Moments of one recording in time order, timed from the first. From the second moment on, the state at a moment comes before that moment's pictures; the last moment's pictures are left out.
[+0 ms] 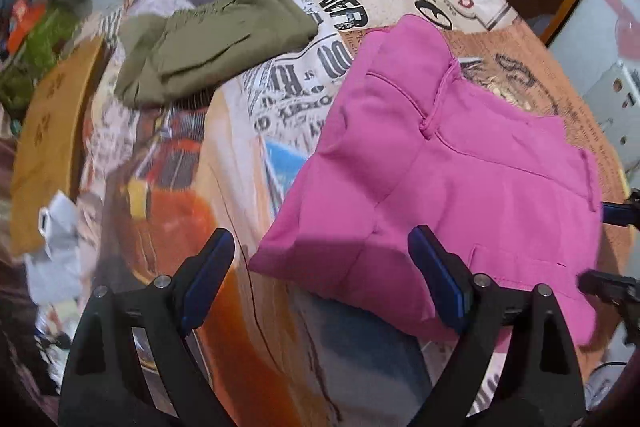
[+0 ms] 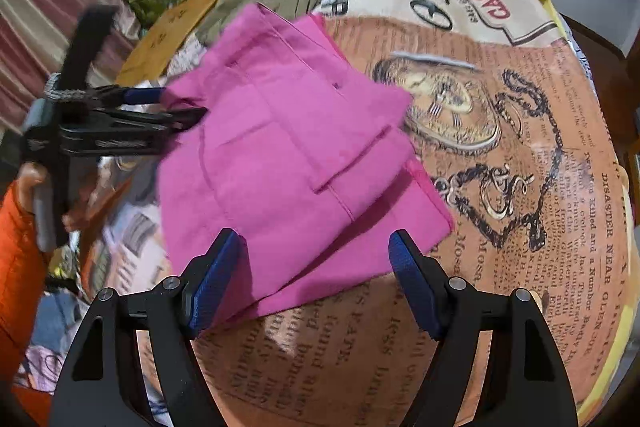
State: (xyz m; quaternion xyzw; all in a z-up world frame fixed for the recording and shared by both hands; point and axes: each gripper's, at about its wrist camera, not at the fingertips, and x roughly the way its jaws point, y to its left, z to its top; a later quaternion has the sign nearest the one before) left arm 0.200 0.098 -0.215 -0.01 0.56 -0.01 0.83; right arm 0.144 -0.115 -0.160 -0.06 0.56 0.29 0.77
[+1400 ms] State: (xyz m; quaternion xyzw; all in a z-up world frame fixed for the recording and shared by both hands) left arm 0.165 0.121 -0.191 -0.07 0.51 -0.01 0.86; right arm 0.179 -0.121 -0.146 -0.04 0.53 0.30 0.79
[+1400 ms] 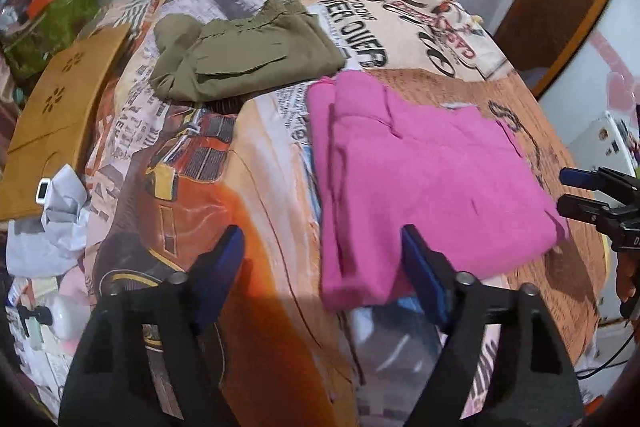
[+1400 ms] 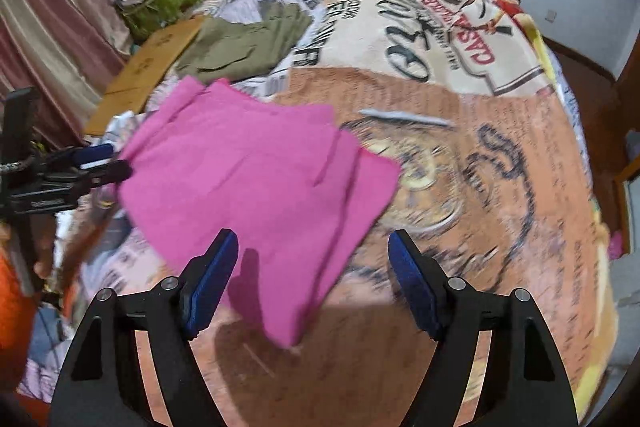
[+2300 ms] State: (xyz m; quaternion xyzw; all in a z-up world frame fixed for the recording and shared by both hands) left arm 0.139 0.121 -0.196 -0.07 0.52 -0.01 0.85; right arm 0.165 -0.120 -0.175 -0.02 0.54 0.28 0.80
